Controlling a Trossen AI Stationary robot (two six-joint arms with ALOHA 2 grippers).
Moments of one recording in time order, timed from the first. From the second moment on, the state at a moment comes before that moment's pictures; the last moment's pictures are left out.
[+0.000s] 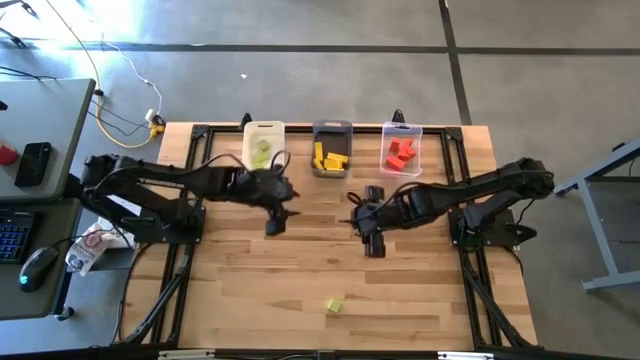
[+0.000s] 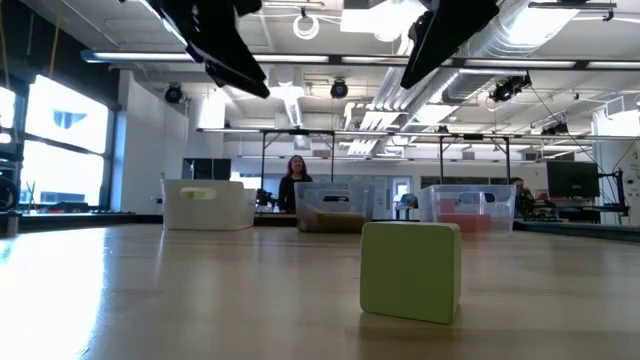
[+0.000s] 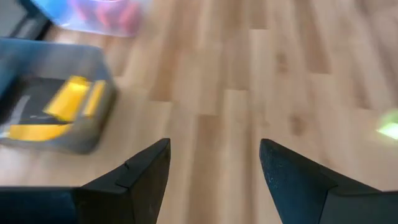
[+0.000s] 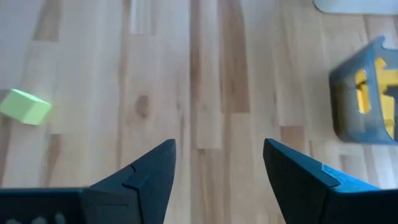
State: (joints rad) left arm 0.13 1.28 0.92 -0.36 -0.09 -0.01; right arm 0.23 1.50 1.26 -0.78 0.23 0.14
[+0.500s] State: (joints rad) left arm -0.22 1.26 0.92 -0.46 -0.17 -0.34; right arm 0.35 1.50 1.26 -0.67 0.10 0.13
